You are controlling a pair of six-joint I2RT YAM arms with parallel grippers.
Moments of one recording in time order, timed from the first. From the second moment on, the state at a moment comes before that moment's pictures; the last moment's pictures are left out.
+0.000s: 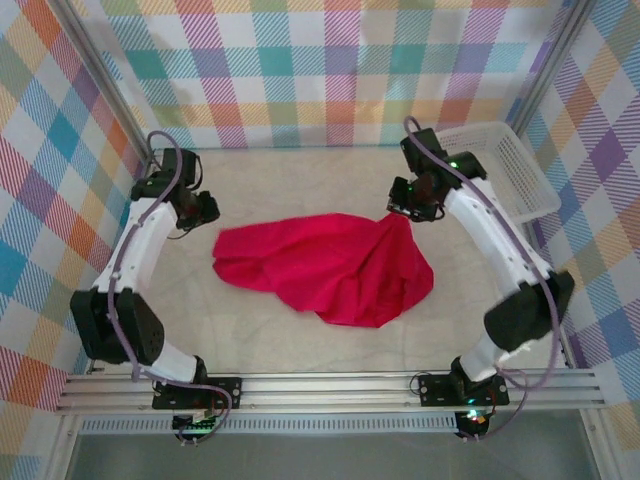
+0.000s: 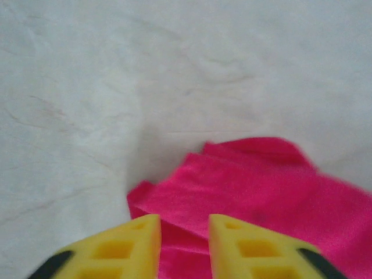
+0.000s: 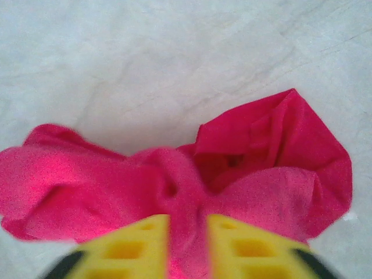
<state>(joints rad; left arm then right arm) -0.04 1.53 1.43 -1.00 -0.05 -0.42 0.40 1.65 1.72 -1.22 -0.04 0.67</state>
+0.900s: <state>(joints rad) -0.86 2.07 1.62 -0.74 0.14 -0.50 0.39 1.31 0.92 -0.83 -0.22 0.86</state>
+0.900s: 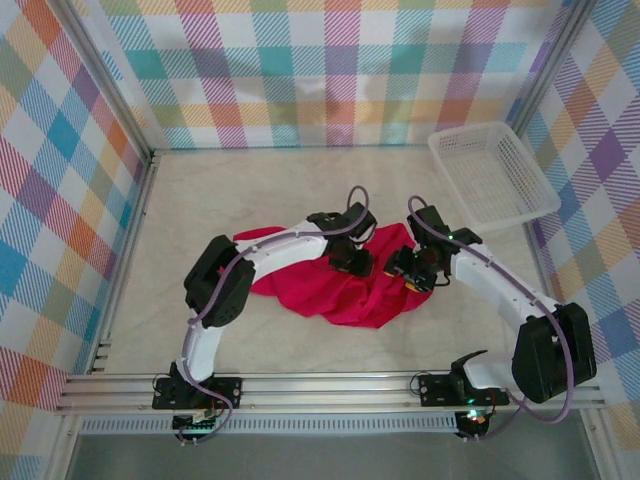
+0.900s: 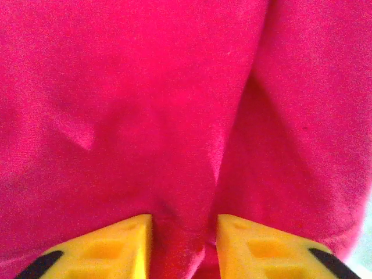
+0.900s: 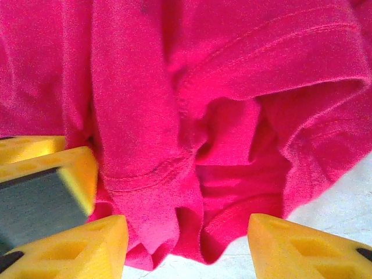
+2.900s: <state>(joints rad) -0.68 1.63 1.24 -0.70 0.09 -0.58 0.69 1.82 1.25 -0.76 -0.03 0.77</state>
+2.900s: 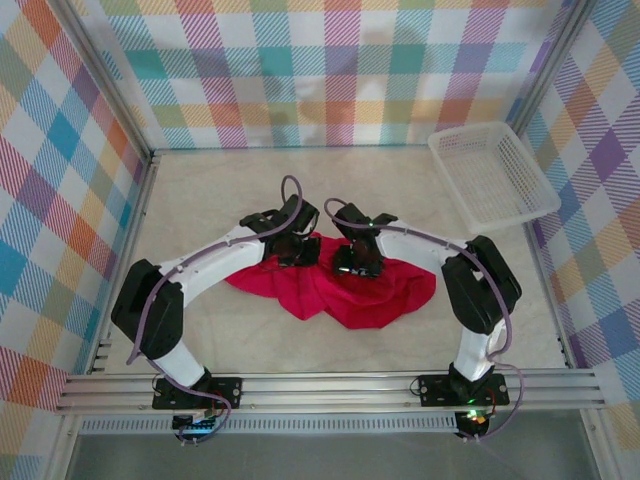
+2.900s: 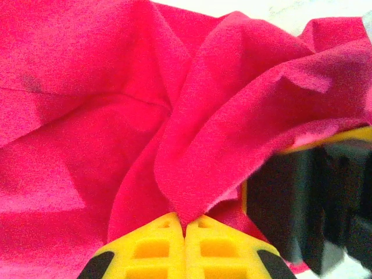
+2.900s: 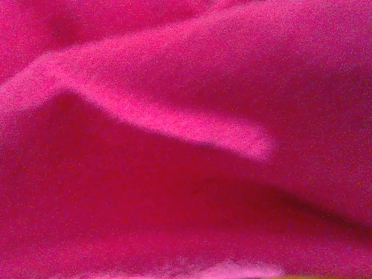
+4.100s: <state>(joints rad) -0.63 1.82 1.39 -0.63 0.18 -0.60 0.66 1.40 1.55 -1.03 -0.11 0.75</state>
